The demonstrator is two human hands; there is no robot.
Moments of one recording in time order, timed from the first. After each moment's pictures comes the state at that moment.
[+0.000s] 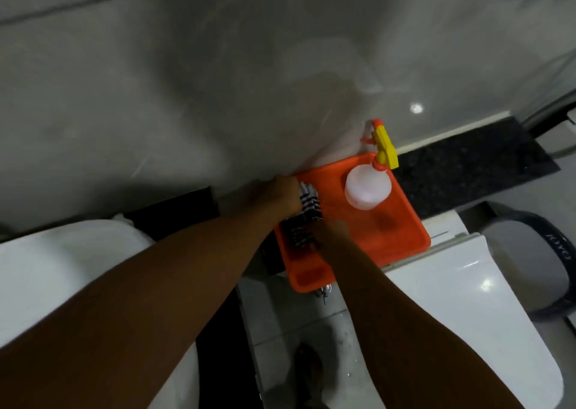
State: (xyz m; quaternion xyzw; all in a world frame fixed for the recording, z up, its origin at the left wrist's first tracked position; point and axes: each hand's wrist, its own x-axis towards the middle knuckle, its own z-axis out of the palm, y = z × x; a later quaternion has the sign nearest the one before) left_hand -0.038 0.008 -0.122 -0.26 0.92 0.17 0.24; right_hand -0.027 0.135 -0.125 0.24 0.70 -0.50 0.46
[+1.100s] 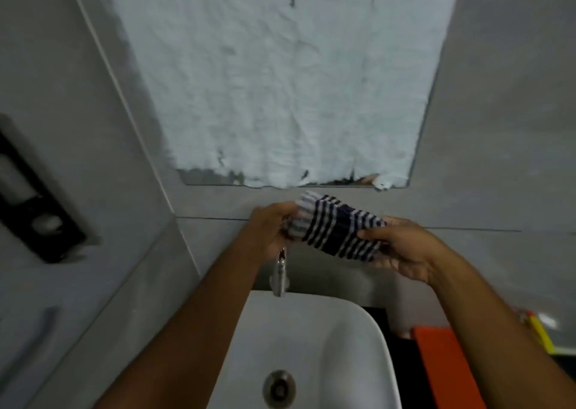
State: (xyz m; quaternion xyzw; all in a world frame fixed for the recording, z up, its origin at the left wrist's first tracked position) left_hand 0.292 -0.199 0.270 -0.29 0.51 0.78 -0.23; right_hand 0.118 -0.037 0.258 -0.24 0.62 -0.57 0.48
